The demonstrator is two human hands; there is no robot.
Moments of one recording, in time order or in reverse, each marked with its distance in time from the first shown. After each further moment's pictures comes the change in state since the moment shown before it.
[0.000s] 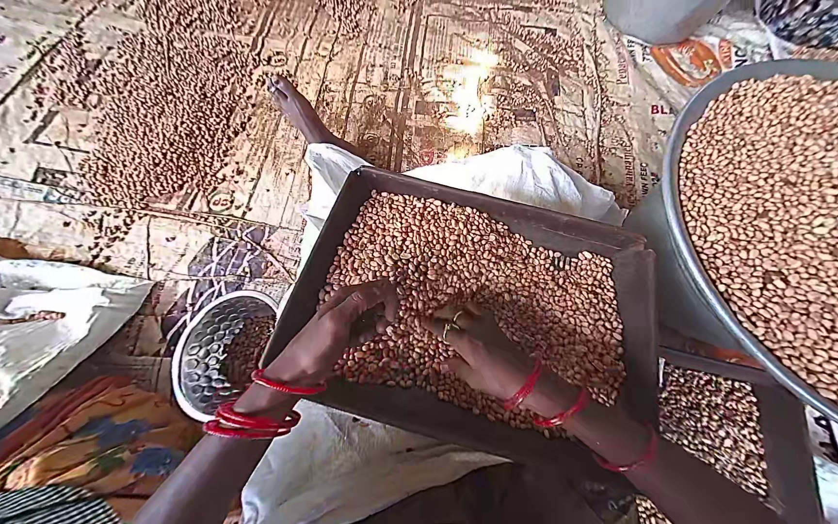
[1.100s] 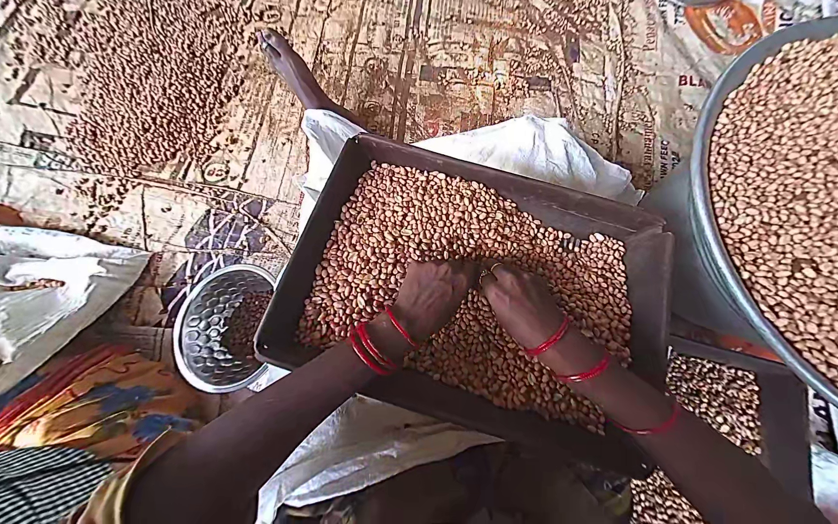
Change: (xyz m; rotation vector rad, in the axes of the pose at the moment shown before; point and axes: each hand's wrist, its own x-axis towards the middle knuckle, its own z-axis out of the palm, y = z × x) left_hand 0.059 -0.020 0.086 1.388 -0.028 0.296; right_hand 0.000 0.032 -0.006 -0.489 0.377 0.129
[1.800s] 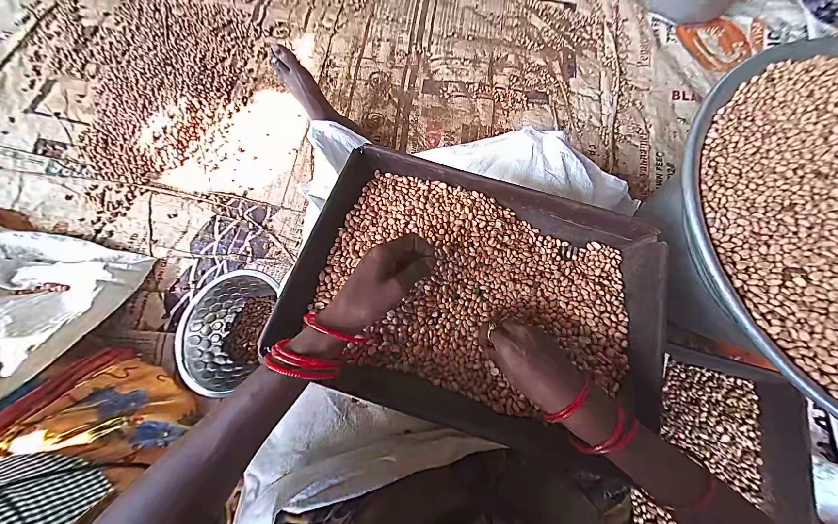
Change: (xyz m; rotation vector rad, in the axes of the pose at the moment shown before) left_hand -0.030 -0.052 -0.039 -0.940 0.116 -0.185; right_hand -0.050 -0.013 -0.016 0.280 -0.300 0.036
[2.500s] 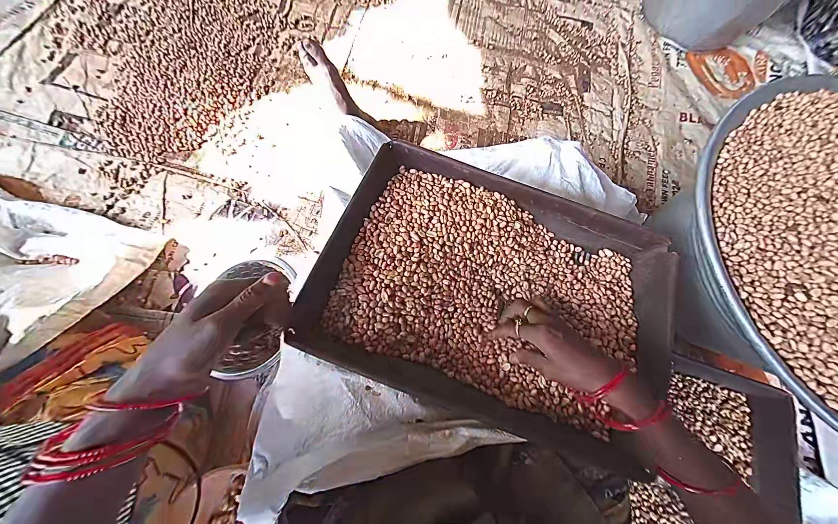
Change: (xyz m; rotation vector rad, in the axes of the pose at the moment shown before) left_hand -0.119 -0.058 -0.107 -0.170 0.261 -0.218; right_hand 0.006 0.034 -0.013 0.232 -0.095 -0.155
